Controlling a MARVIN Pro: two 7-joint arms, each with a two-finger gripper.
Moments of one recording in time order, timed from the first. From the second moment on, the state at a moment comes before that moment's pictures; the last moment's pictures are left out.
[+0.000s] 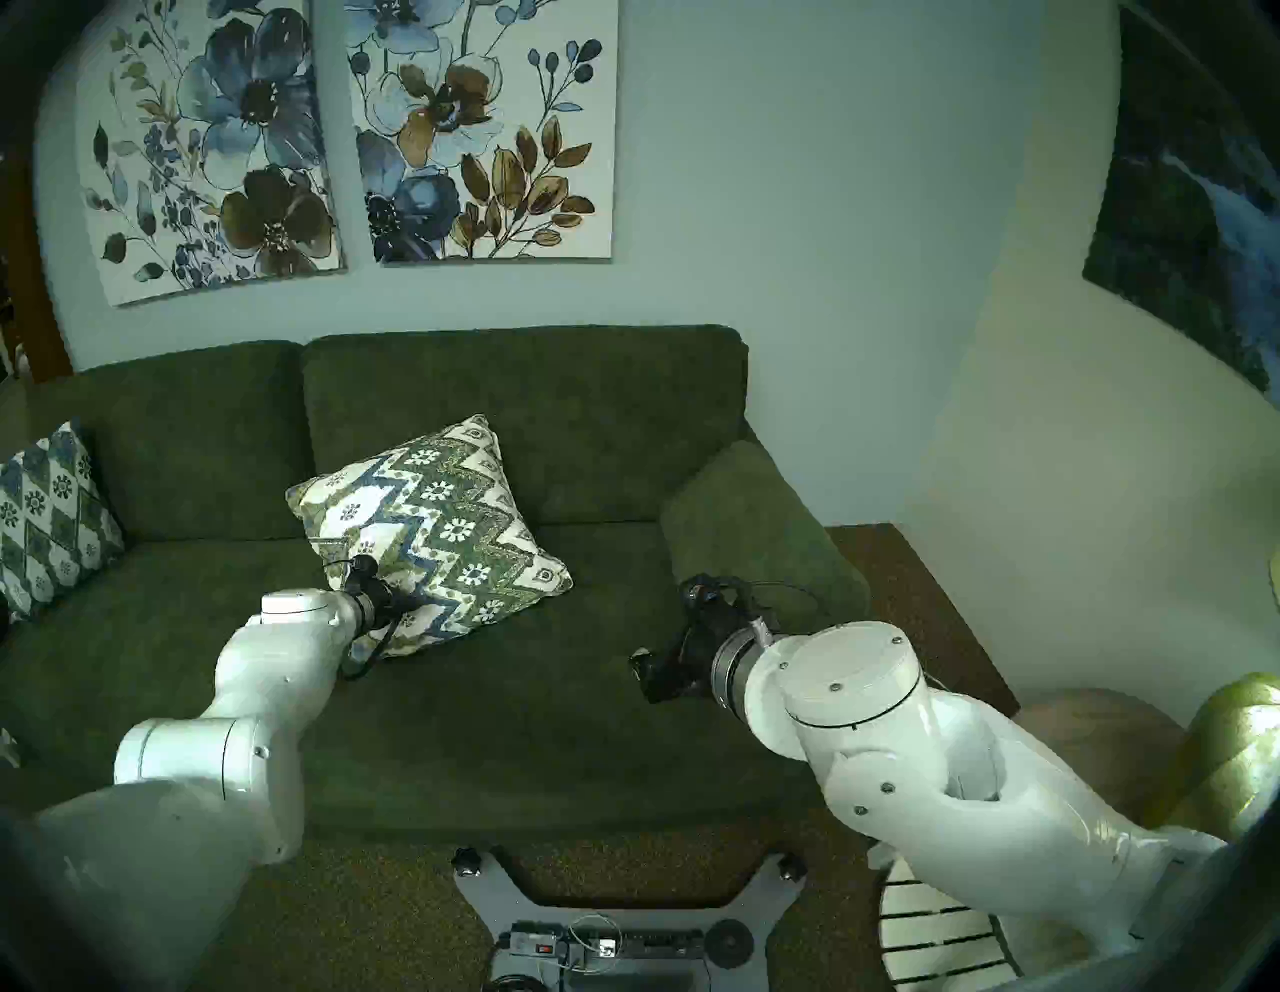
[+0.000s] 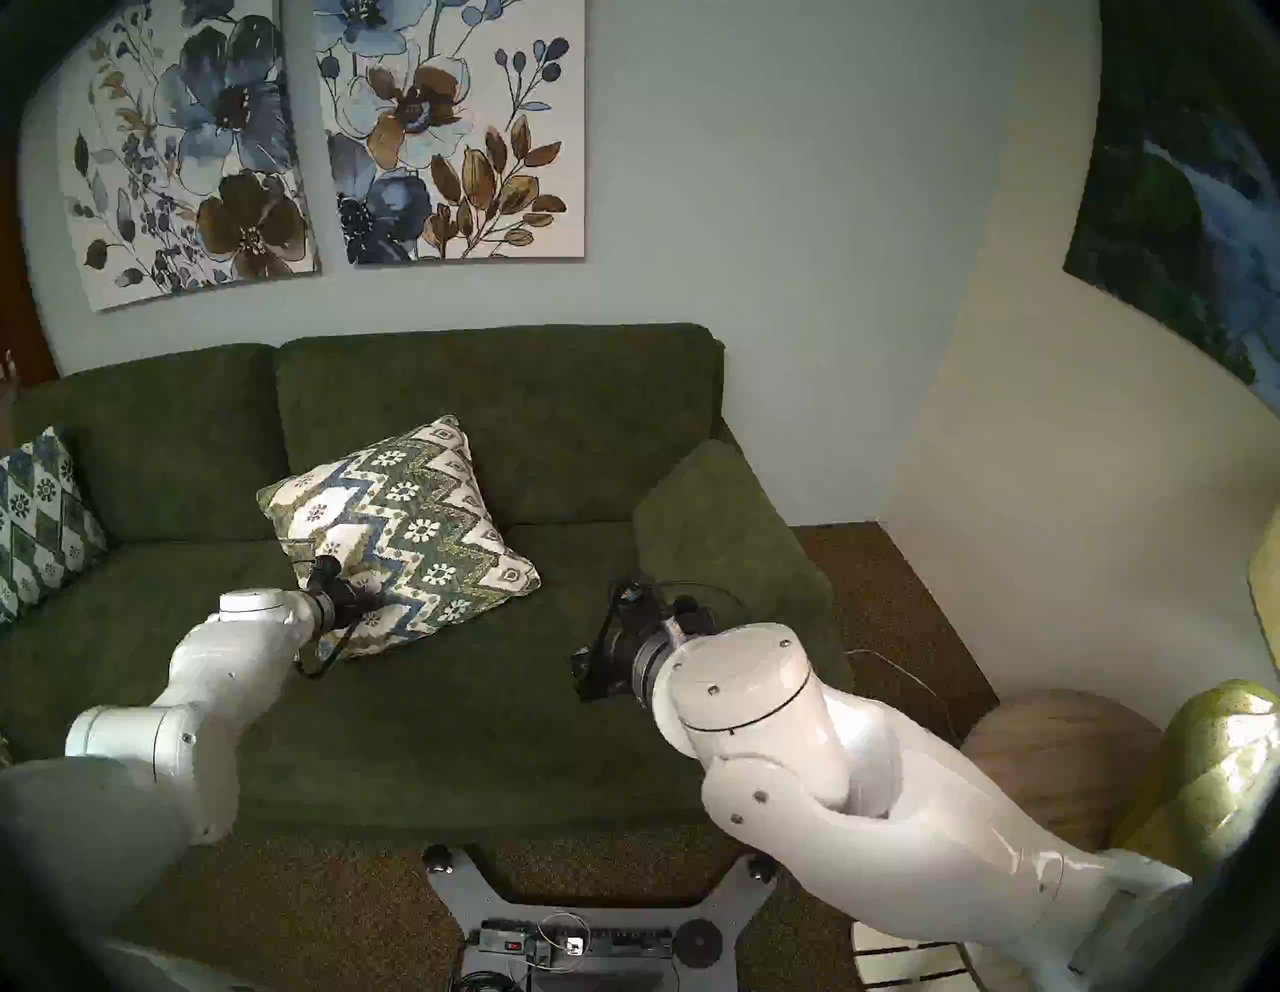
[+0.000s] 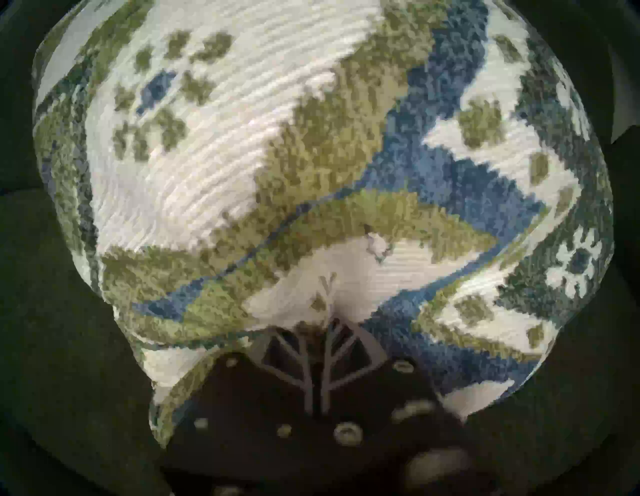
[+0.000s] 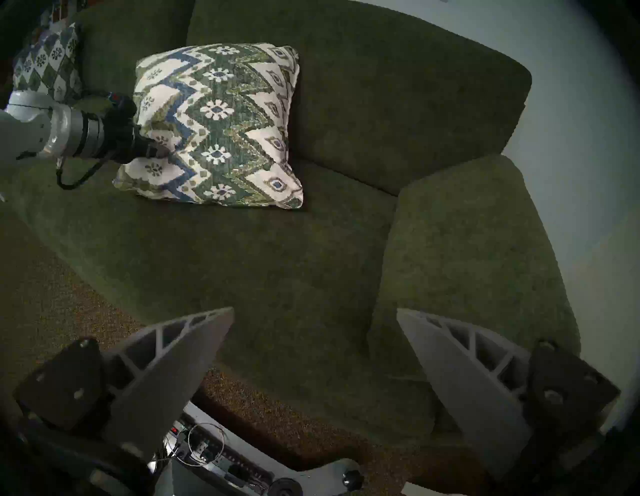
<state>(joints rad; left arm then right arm) 0.95 -1.22 -1.77 -0.43 0.03 0.19 -0.42 -1.44 -0.92 0.79 -2.33 1.02 0.96 -0.86</state>
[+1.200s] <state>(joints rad) 0.87 -1.31 -1.68 -0.76 -0.06 0.17 -1.02 -1.44 -0.93 0.79 -2.32 1.02 0.96 -0.86</state>
